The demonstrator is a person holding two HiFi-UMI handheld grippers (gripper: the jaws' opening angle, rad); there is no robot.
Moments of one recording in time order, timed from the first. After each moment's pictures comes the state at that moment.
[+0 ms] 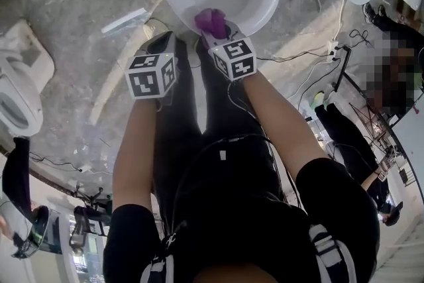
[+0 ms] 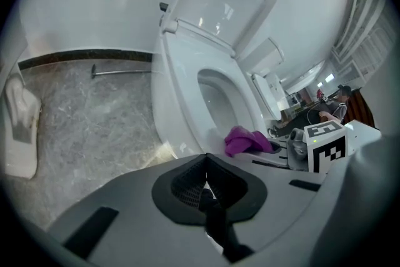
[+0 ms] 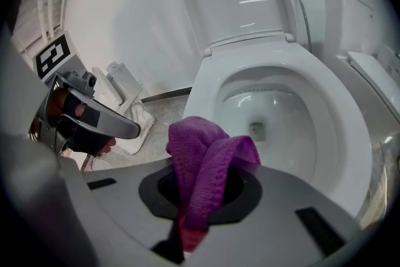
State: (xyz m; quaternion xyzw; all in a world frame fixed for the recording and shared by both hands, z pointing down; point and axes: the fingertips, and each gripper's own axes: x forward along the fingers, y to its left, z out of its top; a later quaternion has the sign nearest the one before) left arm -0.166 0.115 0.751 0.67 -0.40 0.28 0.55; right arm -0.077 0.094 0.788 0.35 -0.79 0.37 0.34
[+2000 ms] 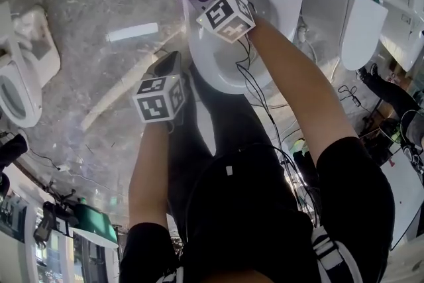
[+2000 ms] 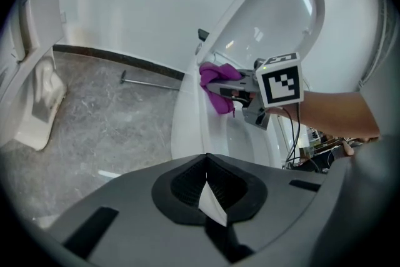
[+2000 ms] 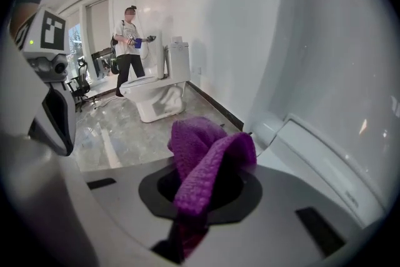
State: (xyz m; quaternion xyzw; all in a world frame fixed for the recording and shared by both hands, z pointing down) left arm -0.225 0.006 0.737 0.59 -0.52 0.21 0.58; right arm -0.254 -0.167 0.766 0.06 -0.92 0.03 0.37
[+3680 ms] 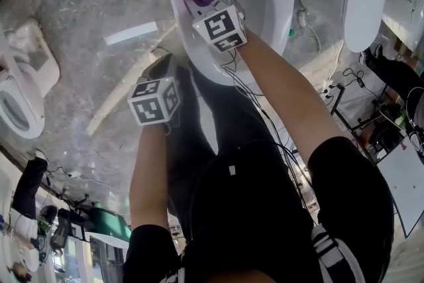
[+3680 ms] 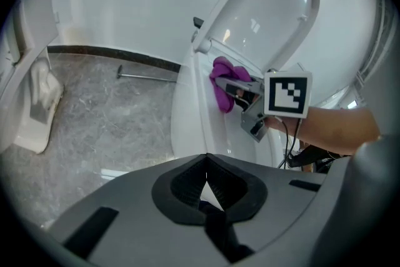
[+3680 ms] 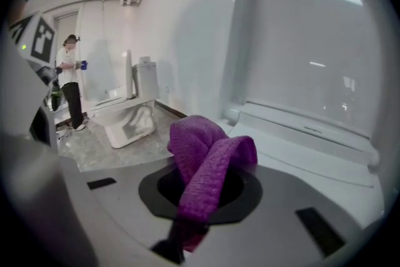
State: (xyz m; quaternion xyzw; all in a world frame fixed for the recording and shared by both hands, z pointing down) left arm -0.215 0.036 0.753 0.60 -0.50 0.23 0.58; right arm -0.212 -0.155 0.767 0.24 -0.92 0.09 0.29
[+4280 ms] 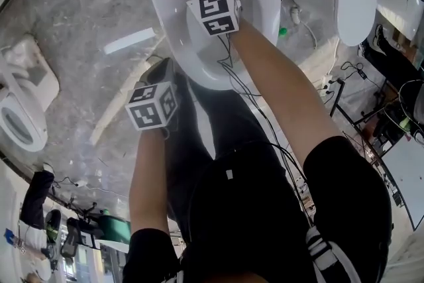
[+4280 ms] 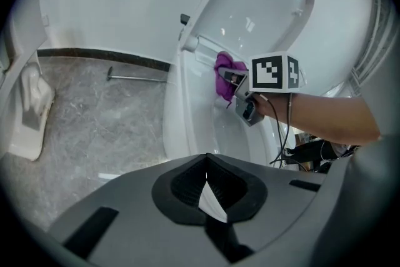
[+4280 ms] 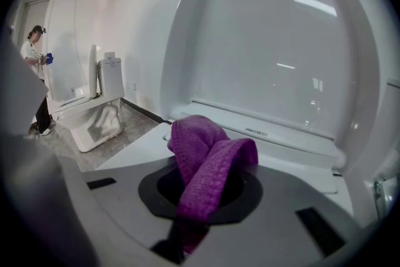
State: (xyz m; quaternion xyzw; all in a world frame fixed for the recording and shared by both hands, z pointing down) left arm -0.186 0.014 0.753 0.62 -0.48 0.24 0.58; right arm -0.157 -0.240 0.769 0.37 -0.87 0.09 0.30
